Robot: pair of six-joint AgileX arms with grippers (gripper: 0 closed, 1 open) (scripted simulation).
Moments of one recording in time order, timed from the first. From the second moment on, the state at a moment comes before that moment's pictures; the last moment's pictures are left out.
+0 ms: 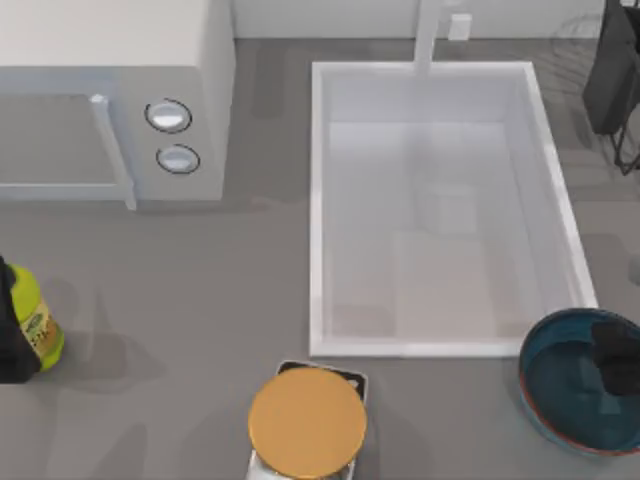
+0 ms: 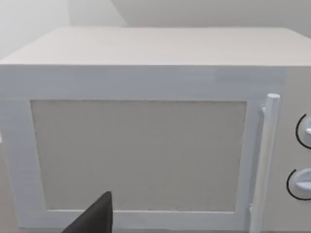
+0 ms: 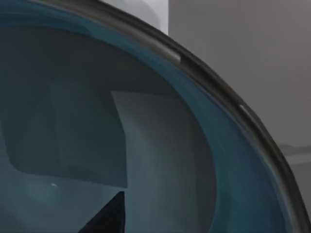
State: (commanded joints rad) left arm 0.00 0.00 0.00 0.00 0.00 0.00; right arm 0.14 1.54 0.74 -0.71 0.01 0.15
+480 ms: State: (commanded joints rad) left arm 0.00 0.00 0.00 0.00 0.00 0.00; right arm 0.14 1.54 0.74 -0.71 0.01 0.15
